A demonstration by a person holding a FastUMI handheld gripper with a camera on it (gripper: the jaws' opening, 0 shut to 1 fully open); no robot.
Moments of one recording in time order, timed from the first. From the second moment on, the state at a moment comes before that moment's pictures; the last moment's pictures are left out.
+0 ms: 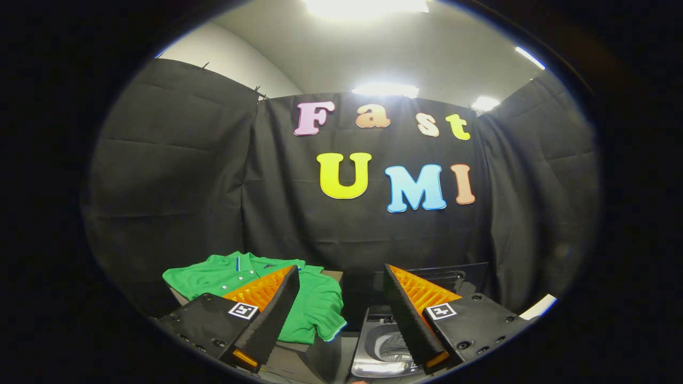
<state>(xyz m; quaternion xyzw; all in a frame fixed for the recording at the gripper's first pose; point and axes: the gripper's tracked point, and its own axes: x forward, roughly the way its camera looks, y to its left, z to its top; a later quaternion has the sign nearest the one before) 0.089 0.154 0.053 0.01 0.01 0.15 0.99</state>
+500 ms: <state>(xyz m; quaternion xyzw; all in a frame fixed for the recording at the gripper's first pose) 0.108 0.227 0.055 0.02 0.05 0.21 0.98</state>
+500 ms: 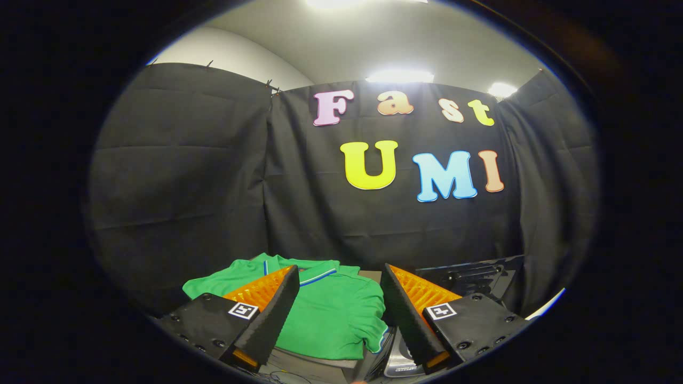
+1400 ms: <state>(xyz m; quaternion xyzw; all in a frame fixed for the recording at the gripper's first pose) 0.131 0.345 0.008 0.06 0.18 0.26 0.95</state>
